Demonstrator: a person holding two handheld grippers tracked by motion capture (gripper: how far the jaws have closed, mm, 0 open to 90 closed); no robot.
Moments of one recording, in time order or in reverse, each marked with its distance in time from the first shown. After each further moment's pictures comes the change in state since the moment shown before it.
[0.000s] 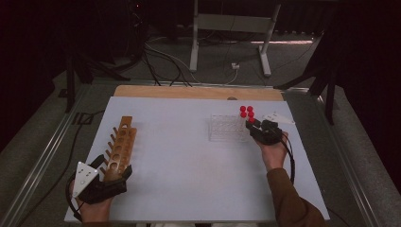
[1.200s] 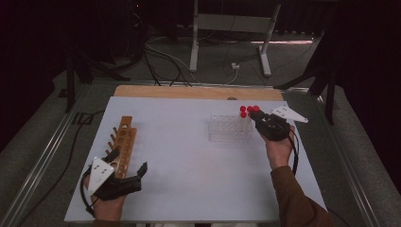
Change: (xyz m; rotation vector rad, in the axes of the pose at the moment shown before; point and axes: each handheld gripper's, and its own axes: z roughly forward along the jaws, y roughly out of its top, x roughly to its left) left arm -0.046 0.031 0.017 -0.048 -0.101 0.089; right arm 0.010 0.037 -0.040 -0.181 0.054 -0.023
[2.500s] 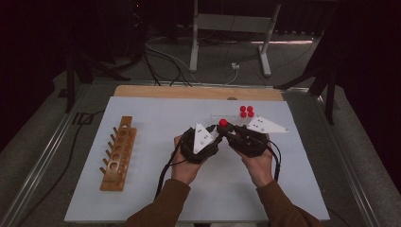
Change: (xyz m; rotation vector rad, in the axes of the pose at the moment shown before) left arm -0.129 0.062 0.153 0.053 -0.255 0.227; right arm 0.092 0.012 -0.020 -0.045 0.370 -0.049
